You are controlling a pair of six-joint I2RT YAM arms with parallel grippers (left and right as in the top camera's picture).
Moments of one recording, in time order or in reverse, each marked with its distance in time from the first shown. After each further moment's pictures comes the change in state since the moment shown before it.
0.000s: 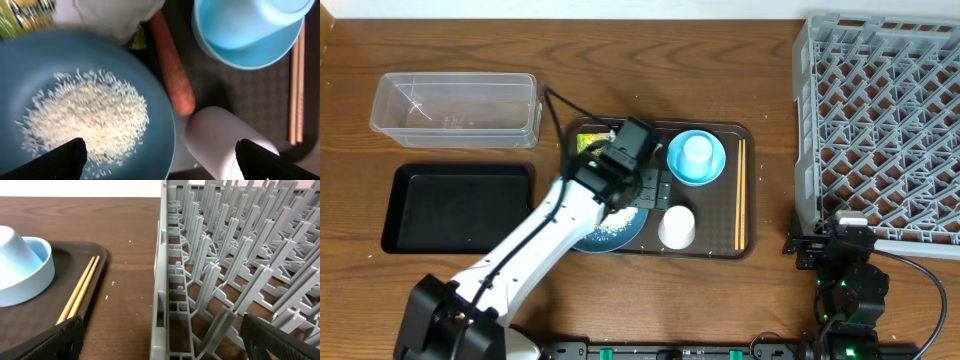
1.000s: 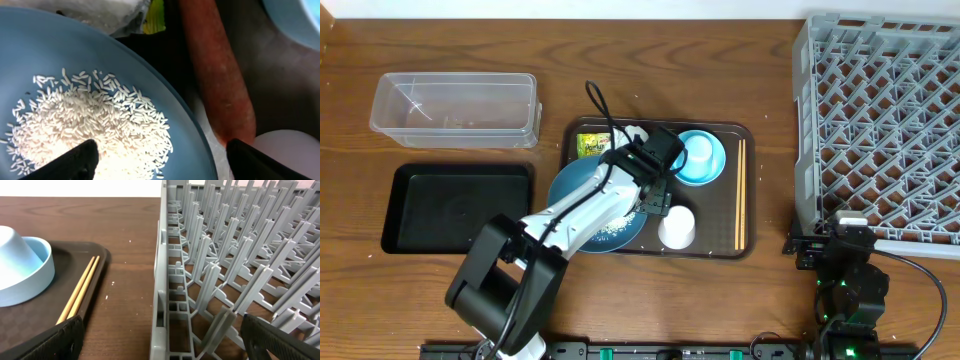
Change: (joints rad) left arm -0.035 0.257 0.014 0.023 -0.109 0.001; right arm 0.000 0.000 0.000 0.000 0.000 0.000
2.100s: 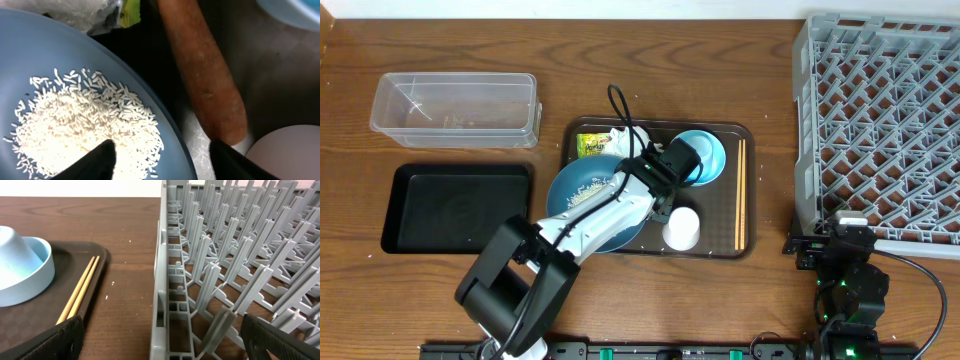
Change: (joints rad) left arm -0.078 0.023 0.000 -0.003 -0.094 -0.003; right arm 0.000 0.000 0.000 0.000 0.000 0.000
